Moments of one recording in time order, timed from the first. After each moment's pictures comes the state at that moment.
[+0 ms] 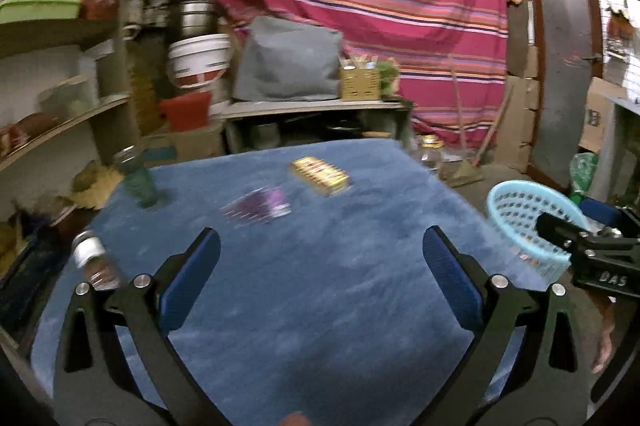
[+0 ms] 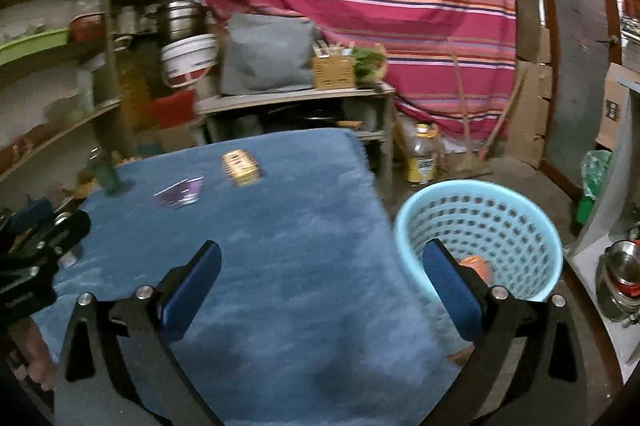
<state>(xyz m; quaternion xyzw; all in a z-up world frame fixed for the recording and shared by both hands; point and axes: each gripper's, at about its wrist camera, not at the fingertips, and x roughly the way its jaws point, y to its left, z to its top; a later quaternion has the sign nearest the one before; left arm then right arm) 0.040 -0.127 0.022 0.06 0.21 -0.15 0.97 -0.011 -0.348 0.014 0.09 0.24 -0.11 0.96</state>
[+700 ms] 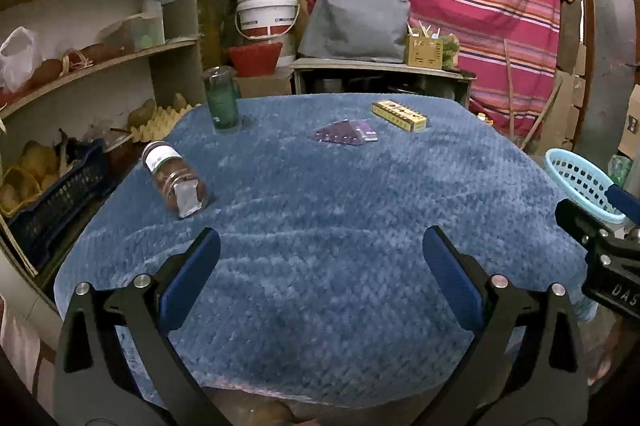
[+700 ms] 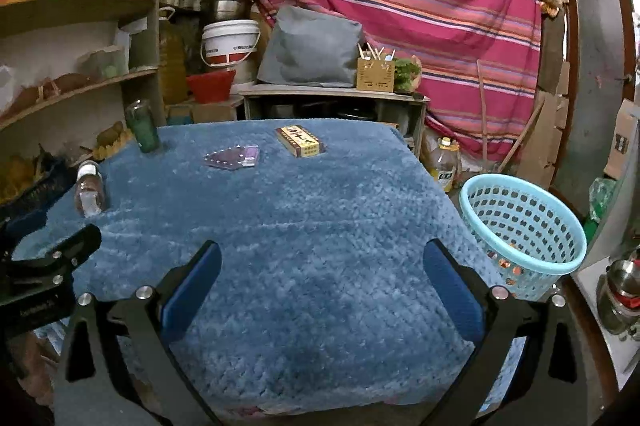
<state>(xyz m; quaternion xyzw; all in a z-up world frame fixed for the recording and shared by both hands) 0.014 -0.040 -0.034 0.03 0.26 -0.07 0.96 -0.037 -0.237 -0.025 0.02 0.23 -0.10 0.97</state>
